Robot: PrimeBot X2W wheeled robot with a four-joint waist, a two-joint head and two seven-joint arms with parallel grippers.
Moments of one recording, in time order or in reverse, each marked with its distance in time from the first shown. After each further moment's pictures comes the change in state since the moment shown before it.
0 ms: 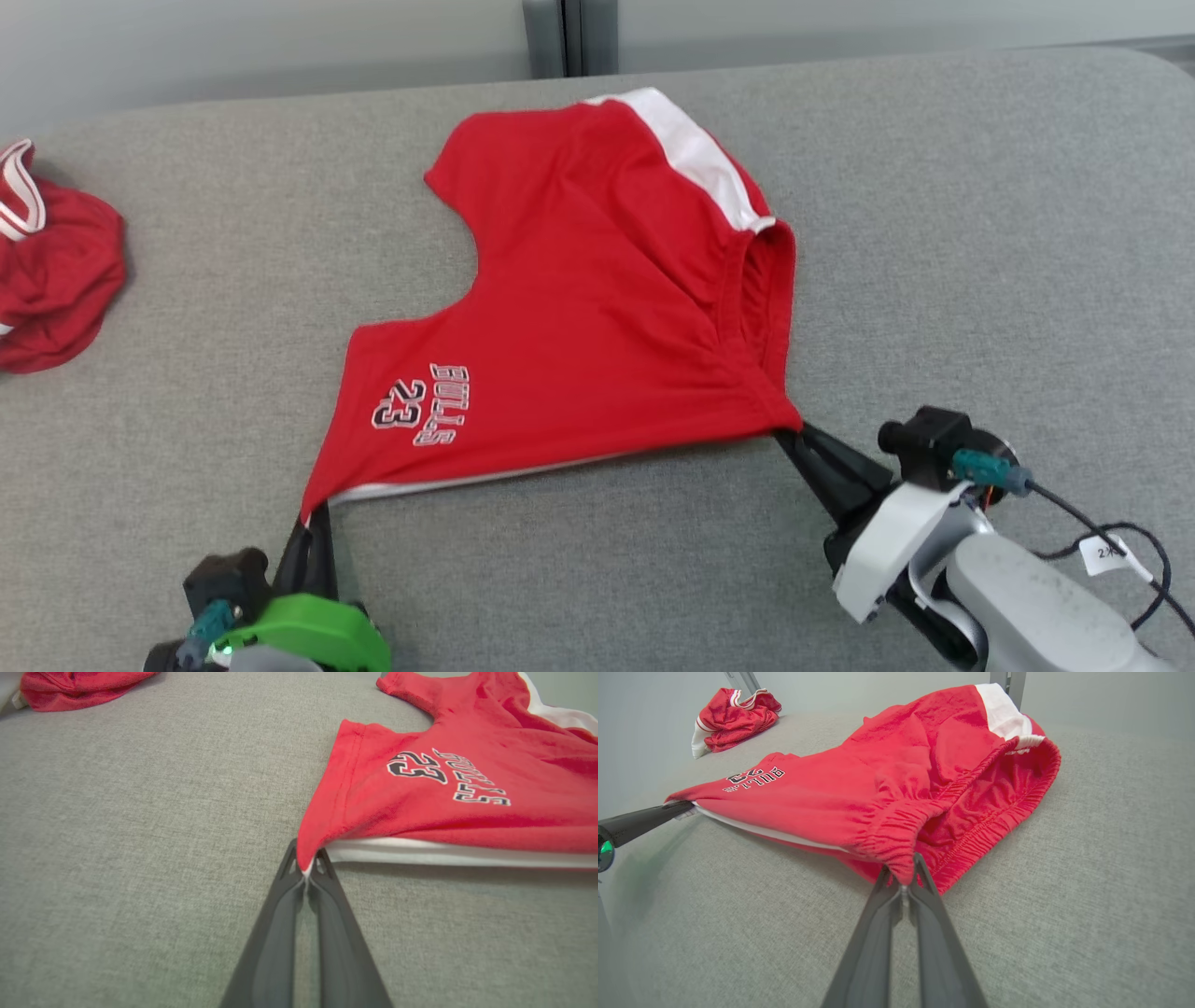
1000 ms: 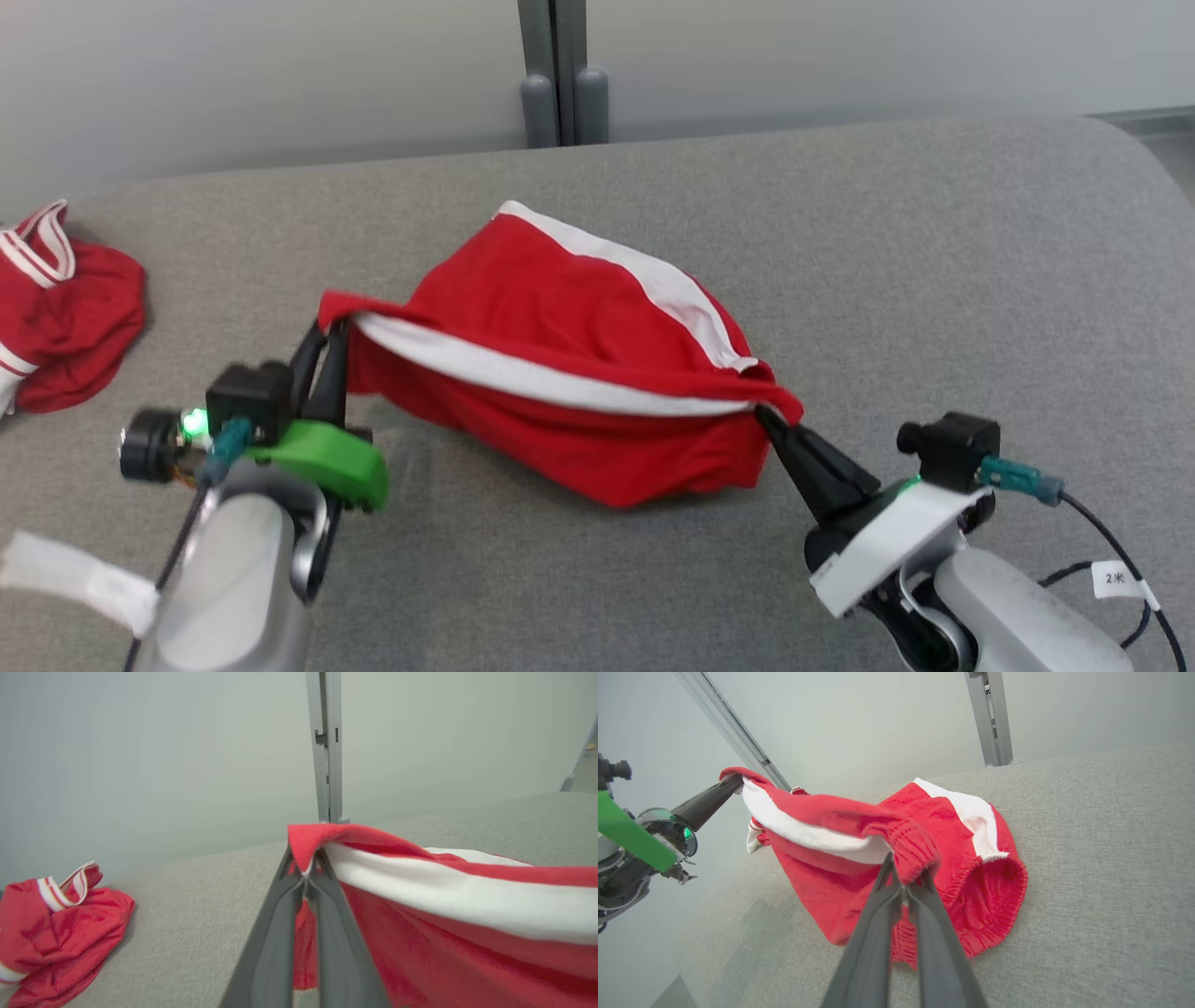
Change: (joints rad) left arm -0.228 0.077 -0.127 -0.050 0.136 -0.046 0.003; right arm 0.122 0.047 -0.063 -0.134 0.201 0.000 0.000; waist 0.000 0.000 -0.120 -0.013
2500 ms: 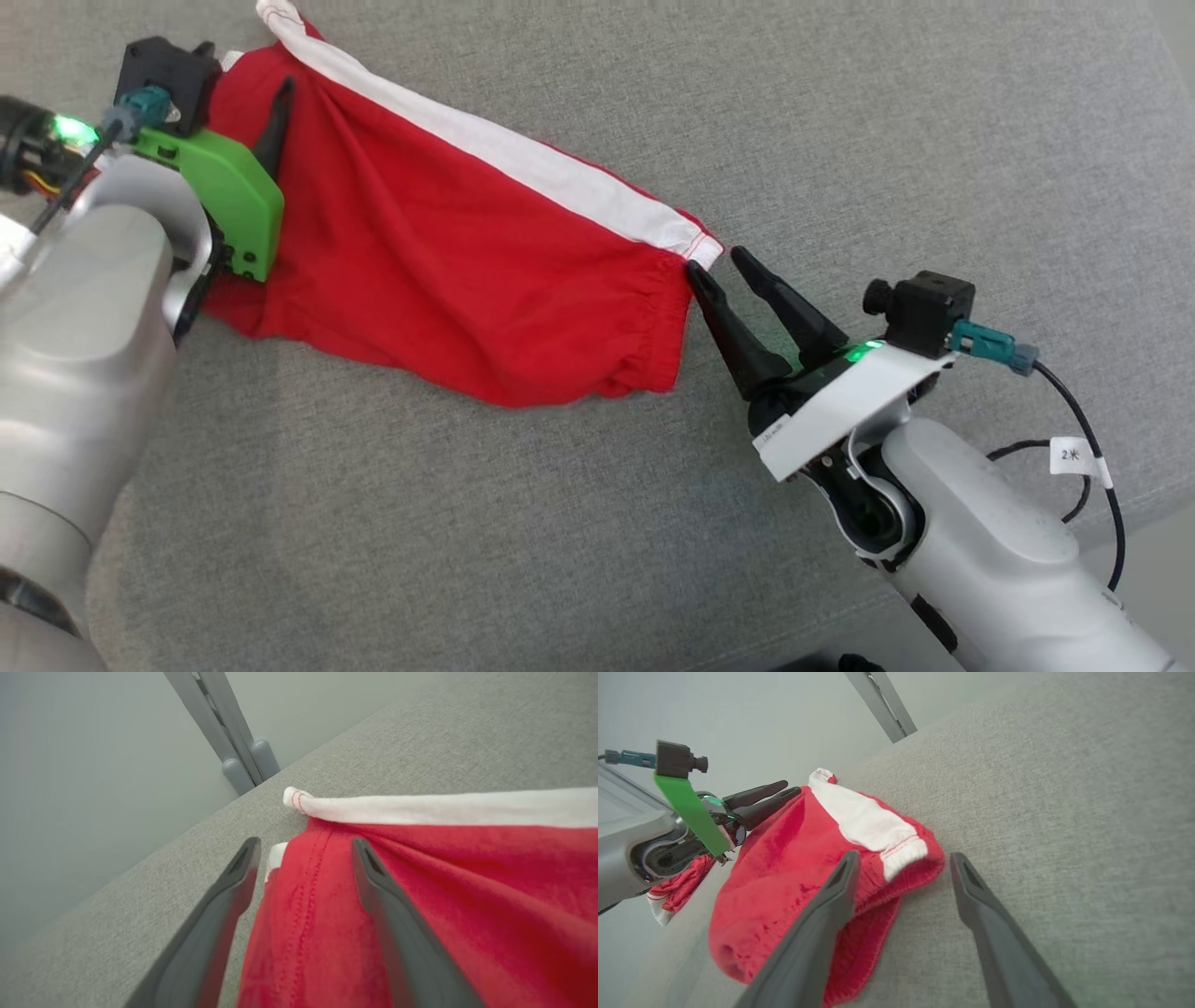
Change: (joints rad) left arm -0.808 0.250 -0.842 0.562 -0.536 -0.001 0.071; right arm -0.268 0.121 -0.011 0.073 0.111 0.000 -0.002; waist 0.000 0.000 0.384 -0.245
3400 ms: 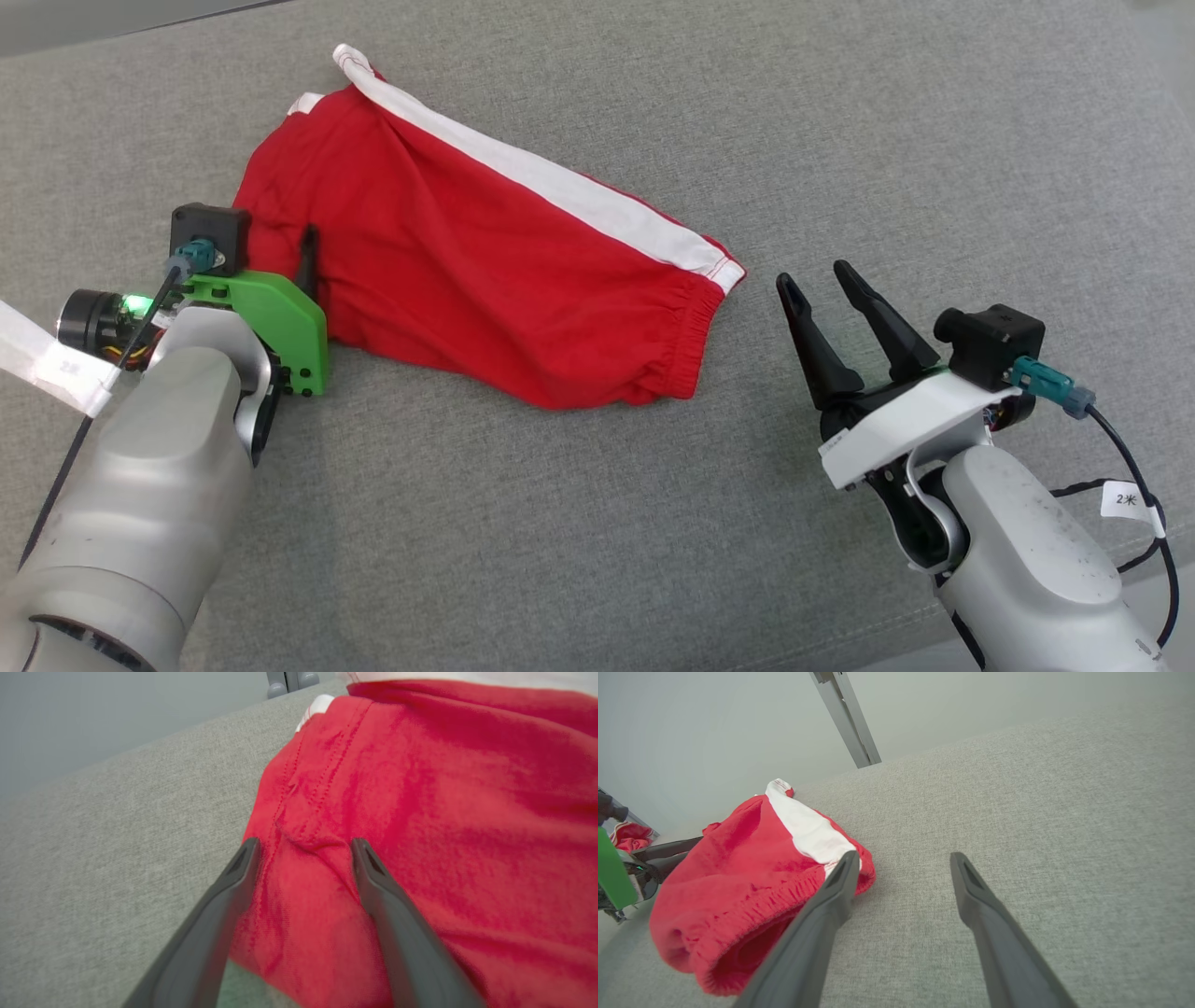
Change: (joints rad) left arm 0.191 -0.122 0.093 0.180 -0.093 0.092 -0.062; right arm 0.122 0.035 -0.271 0.044 -0.329 0.000 0.000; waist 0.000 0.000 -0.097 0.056
